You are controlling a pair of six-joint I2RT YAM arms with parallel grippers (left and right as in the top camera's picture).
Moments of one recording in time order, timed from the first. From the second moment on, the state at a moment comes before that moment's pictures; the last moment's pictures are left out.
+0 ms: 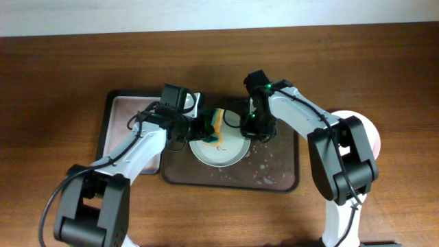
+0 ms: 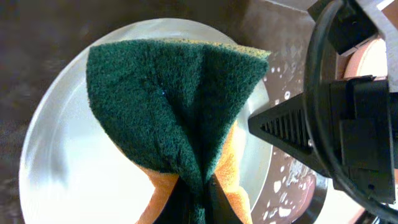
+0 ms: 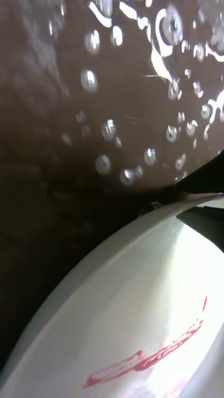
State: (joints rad) left arm -0.33 1.76 1.08 -0.39 0.48 -0.39; right arm 0.36 2.10 1.47 -0.91 -0.27 0.45
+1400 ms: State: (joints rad) left arm -0.45 1.62 1.14 -0.50 -0.02 -0.44; right arm 0.35 2.10 1.47 -0.92 -0.33 0.46
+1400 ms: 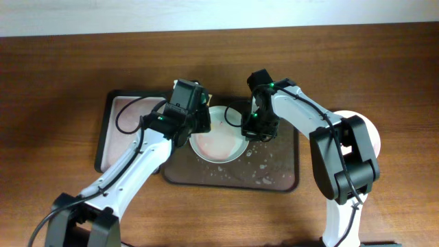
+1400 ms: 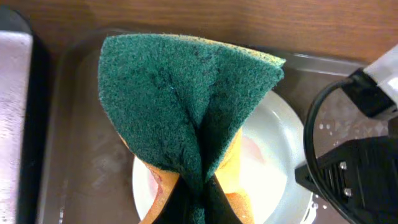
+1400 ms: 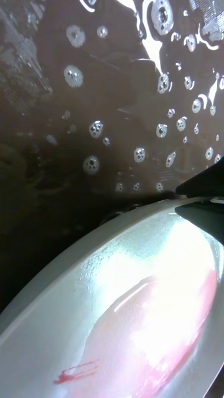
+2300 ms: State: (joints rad) left arm -0.46 1.93 1.19 -0.43 0.02 -0.46; right arm 0.35 2.10 1.47 -0.93 -0.34 0.46
